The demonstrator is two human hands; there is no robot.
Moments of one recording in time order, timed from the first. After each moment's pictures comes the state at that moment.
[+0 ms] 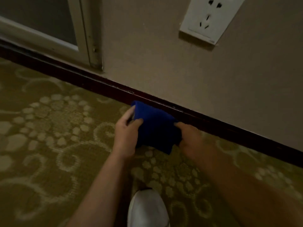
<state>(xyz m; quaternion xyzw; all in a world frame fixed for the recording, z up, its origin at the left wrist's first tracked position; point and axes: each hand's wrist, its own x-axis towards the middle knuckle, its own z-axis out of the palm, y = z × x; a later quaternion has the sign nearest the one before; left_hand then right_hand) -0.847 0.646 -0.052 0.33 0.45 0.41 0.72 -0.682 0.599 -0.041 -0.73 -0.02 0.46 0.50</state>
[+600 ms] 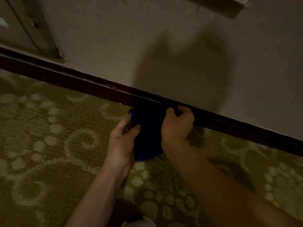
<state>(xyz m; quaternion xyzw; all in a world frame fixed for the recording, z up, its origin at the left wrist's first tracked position) -0.801 0.666 -0.096 0.22 0.43 0.36 0.80 -0.687 0.666 -0.063 -0.82 -0.08 0.20 0.52</state>
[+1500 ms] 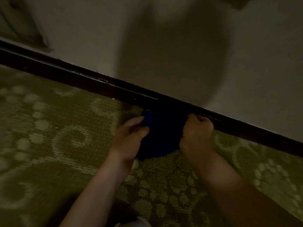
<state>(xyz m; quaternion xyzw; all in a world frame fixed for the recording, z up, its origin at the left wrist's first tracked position) -0.790 0.663 -0.087 0.29 0.46 0.26 0.80 -0.637 0.638 -0.071 -0.85 0.03 0.17 0.50</state>
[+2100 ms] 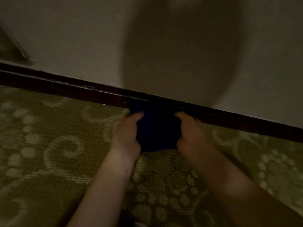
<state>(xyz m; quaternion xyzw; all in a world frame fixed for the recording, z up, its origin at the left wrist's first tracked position) -0.749 0.681 -0.079 0.14 0.50 0.26 0.81 -0.633 0.625 -0.058 -0.71 0.12 0.42 0.56</state>
